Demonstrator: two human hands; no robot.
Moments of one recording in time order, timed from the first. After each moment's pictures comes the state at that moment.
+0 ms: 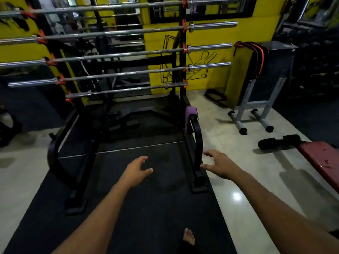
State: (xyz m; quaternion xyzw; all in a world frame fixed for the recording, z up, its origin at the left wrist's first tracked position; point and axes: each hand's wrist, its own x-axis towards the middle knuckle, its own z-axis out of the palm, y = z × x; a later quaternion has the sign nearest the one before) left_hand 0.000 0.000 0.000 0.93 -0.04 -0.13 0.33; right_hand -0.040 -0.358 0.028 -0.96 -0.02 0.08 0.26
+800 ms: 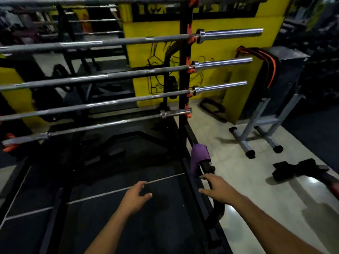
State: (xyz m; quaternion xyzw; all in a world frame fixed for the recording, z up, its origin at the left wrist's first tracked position) left_hand 0.501 0.007 -0.047 0.88 -0.02 -0.26 0.39; right_hand 0.439 -0.340 -0.006 -0.94 0.05 0.19 0.29
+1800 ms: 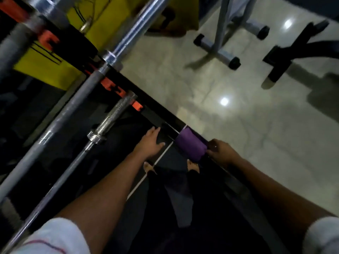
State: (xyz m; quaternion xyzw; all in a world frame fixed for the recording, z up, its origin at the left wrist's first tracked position) left_hand 0.952 -0.348 -0.187 0.85 -0.34 -0.40 0.02; right_hand 0.698 -0.533 -0.207 -0.76 0.38 0.21 0.48
